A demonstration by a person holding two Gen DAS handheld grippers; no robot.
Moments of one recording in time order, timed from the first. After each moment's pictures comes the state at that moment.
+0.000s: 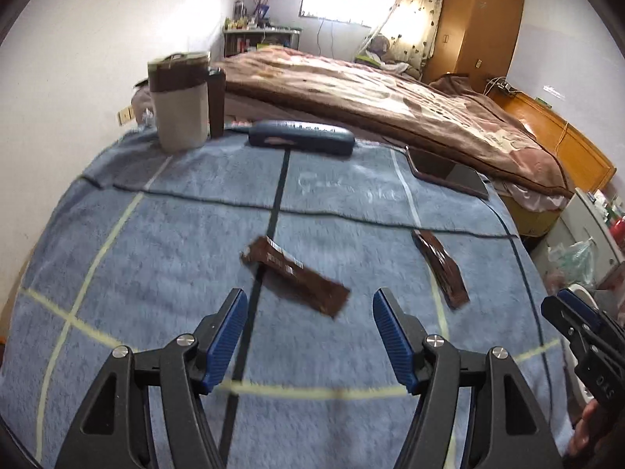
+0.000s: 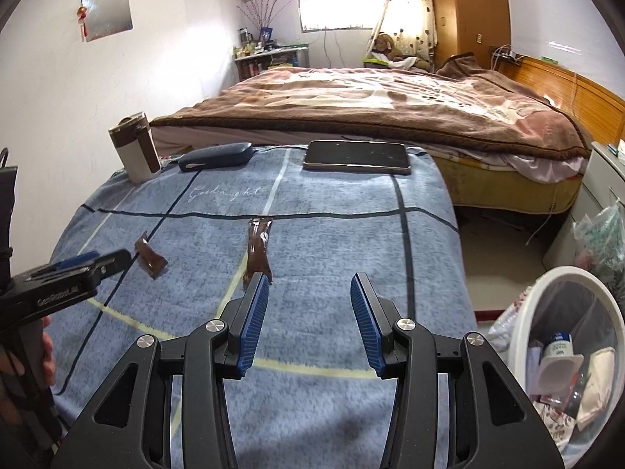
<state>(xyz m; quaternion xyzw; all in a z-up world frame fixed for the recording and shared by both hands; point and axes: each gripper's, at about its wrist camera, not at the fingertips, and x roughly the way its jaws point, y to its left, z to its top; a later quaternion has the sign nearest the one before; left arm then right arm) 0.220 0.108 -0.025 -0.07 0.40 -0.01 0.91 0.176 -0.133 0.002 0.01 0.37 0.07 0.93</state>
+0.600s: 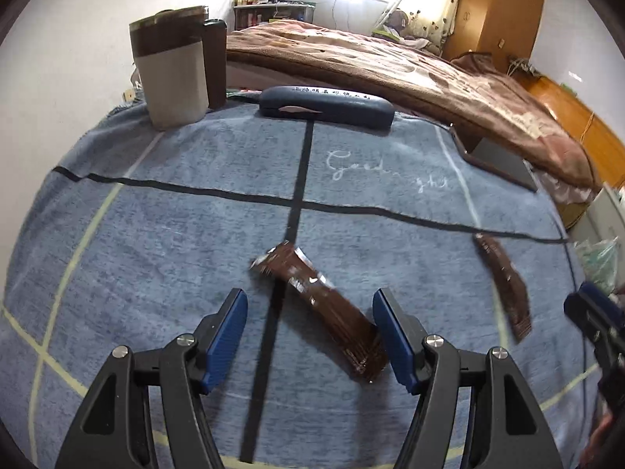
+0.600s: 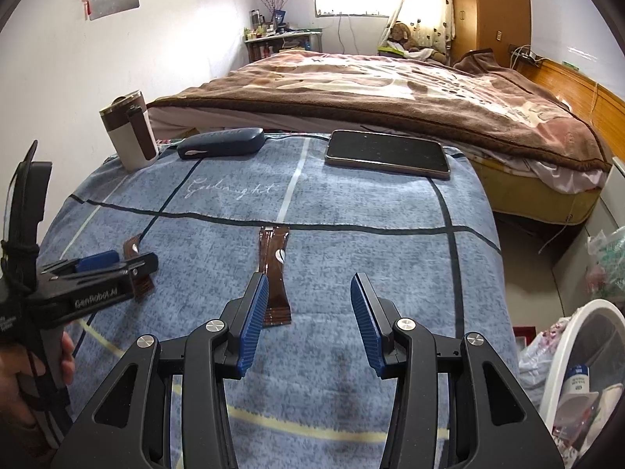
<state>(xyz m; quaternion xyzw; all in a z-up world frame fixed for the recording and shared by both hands) 0.271 0.118 -0.065 -0.06 0.45 0.02 0.89 0.219 -0.104 -0.014 -0.01 0.40 0.09 0.91</state>
